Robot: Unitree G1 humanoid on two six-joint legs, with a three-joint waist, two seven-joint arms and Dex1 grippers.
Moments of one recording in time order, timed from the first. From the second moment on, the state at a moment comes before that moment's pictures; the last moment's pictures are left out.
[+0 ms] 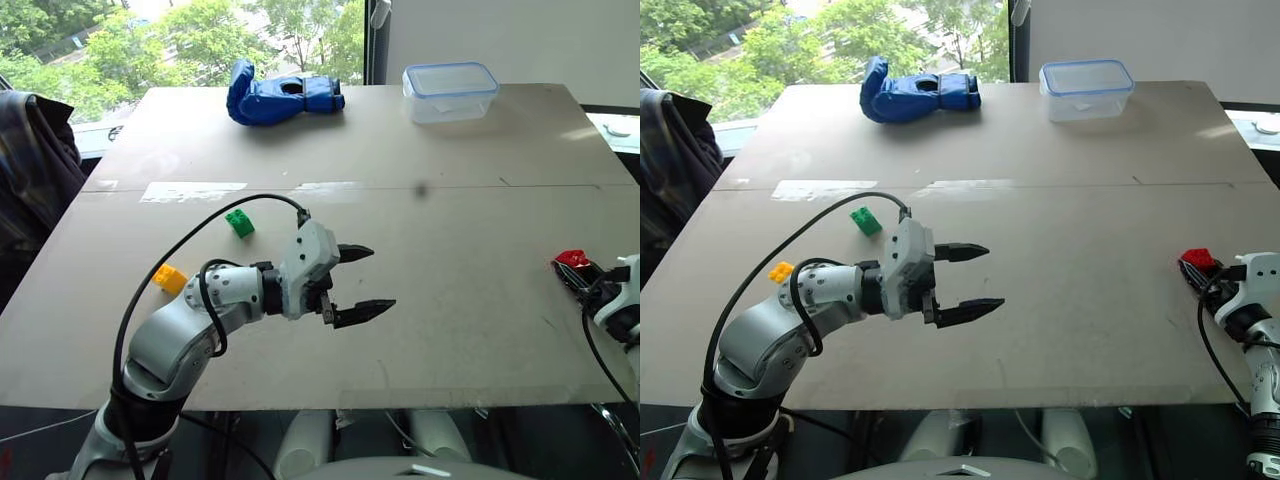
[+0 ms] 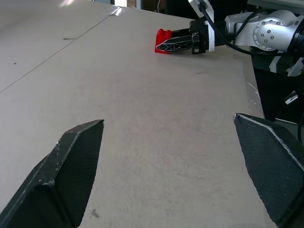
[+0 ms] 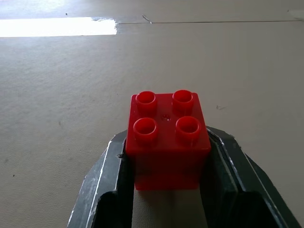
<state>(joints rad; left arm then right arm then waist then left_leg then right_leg) -0.29 0.62 -0.13 -0.62 -0.59 0.72 -0.80 -0.05 -0.58 -0.45 0.28 0.45 0.14 0.65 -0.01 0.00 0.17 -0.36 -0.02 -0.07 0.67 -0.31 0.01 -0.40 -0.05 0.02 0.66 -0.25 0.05</state>
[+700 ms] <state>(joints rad) -0.11 0.67 -0.04 -0.48 -0.55 0.40 -1.00 0.08 -0.24 -0.07 -0.36 0.28 0.40 0.23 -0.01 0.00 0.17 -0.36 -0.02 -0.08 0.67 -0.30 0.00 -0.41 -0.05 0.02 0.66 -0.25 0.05</state>
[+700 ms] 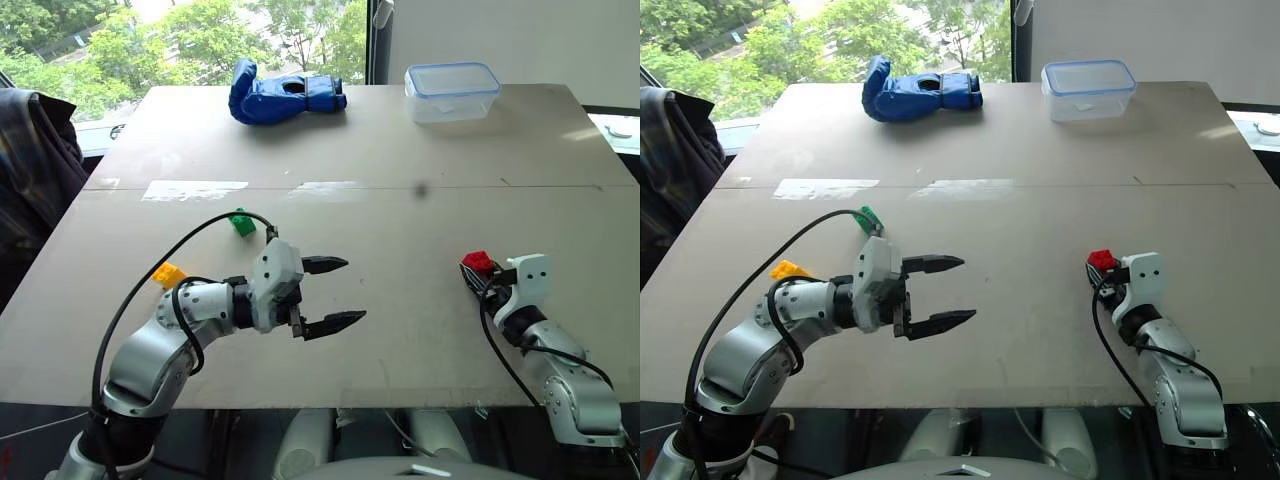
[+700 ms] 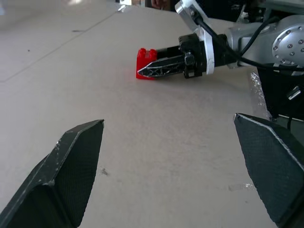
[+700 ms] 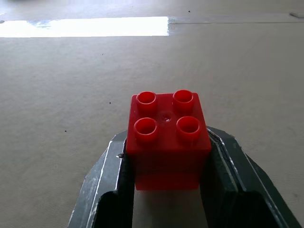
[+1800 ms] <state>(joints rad) -0.07 0.63 -0.03 -0.42 -0.55 0.29 -1.05 0.07 -0.19 -0.06 -0.31 0.14 0.30 0.17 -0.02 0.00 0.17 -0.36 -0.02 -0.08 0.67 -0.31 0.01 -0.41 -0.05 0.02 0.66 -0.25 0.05</state>
